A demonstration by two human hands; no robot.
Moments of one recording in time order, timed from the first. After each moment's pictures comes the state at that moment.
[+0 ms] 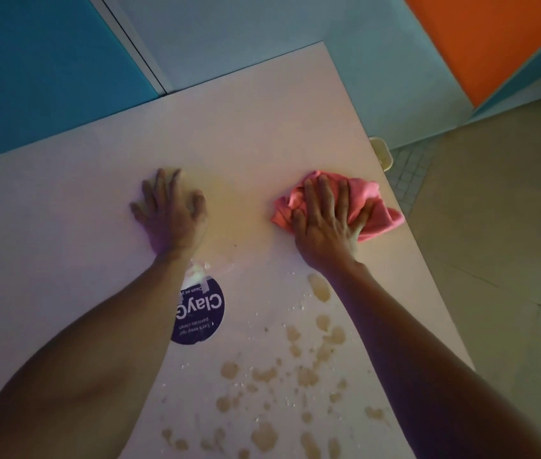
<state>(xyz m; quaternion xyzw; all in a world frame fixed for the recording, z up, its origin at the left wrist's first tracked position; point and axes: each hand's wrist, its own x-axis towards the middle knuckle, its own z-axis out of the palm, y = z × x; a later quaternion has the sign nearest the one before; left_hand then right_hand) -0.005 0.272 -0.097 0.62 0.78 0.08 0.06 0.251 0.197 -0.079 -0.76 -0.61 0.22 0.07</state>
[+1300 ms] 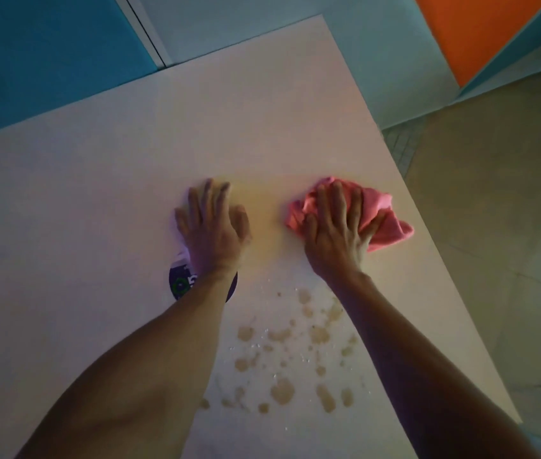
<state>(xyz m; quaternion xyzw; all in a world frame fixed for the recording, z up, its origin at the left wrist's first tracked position) 0.033 0.182 -0.101 0.70 0.70 0.13 -0.02 0.234 0.129 -0.079 -0.80 -0.57 0.15 0.07</state>
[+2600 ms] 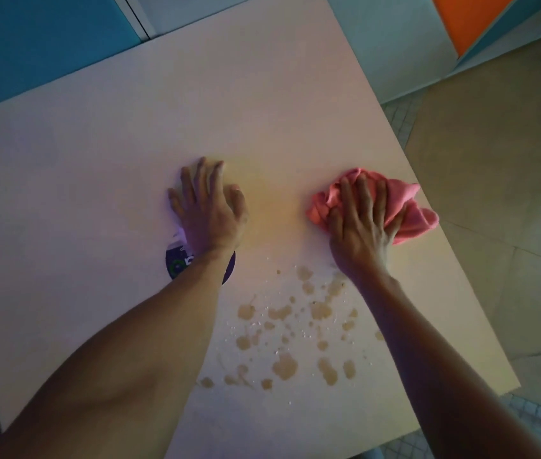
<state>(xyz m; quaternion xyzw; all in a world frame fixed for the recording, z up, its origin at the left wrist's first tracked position) 0.034 0.178 -0.098 0.69 0.72 0.12 0.01 0.258 0.083 -0.074 -0.82 -0.53 0.17 0.12</state>
